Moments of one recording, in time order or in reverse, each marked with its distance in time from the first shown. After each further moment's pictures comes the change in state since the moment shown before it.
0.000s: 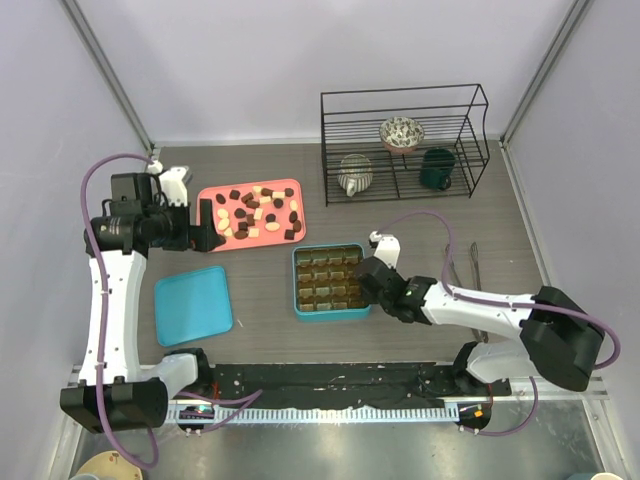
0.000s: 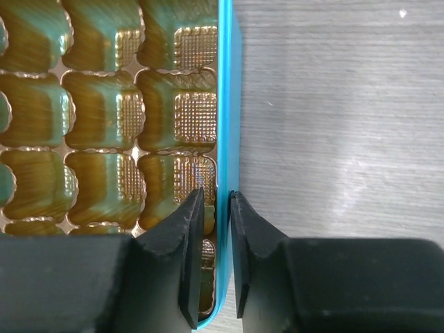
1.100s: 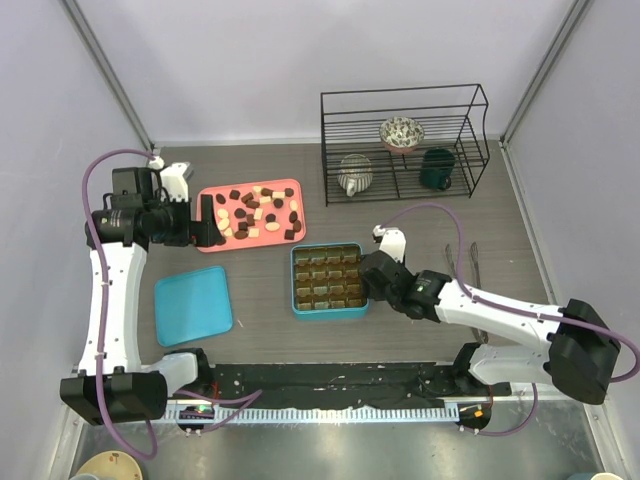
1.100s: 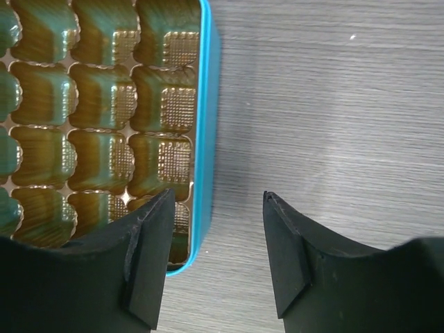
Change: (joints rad) left arm 0.000 0.038 0.027 0.000 0.023 -0.008; right arm 0.000 -0.119 0.084 -0.217 0.017 -0.054
